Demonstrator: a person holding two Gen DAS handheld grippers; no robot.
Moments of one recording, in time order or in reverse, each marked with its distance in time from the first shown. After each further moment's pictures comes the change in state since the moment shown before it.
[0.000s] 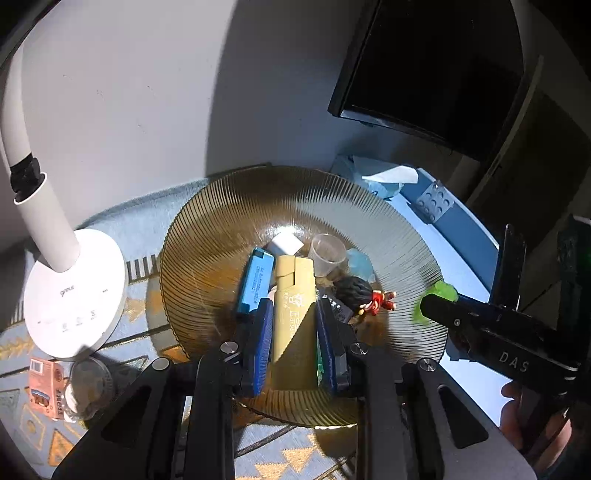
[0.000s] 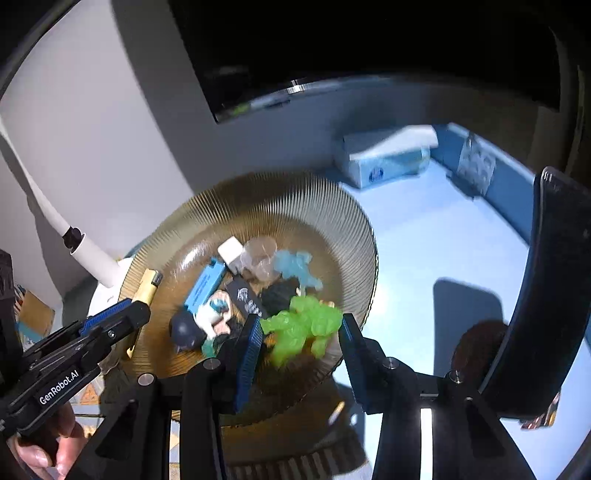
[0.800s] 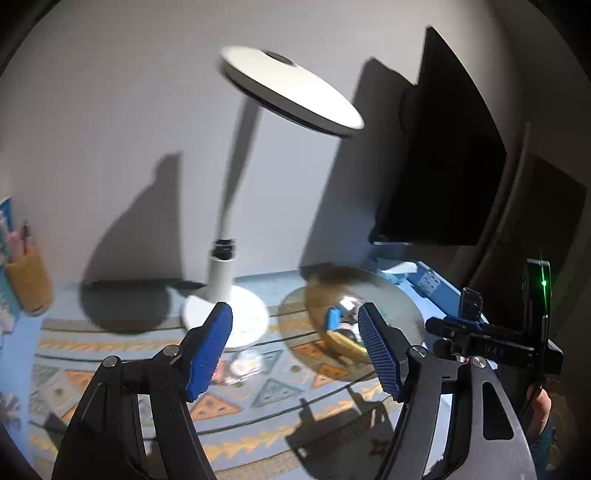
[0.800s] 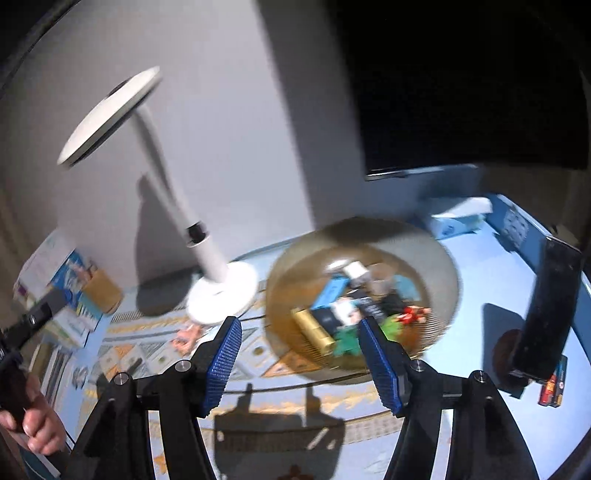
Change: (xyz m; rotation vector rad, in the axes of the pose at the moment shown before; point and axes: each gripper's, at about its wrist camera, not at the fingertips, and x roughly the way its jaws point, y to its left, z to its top) left arm -0.259 0.091 -0.078 -0.068 -0.395 0.089; right arm -0.113 0.128 -0.042 -0.184 -0.157 0.161
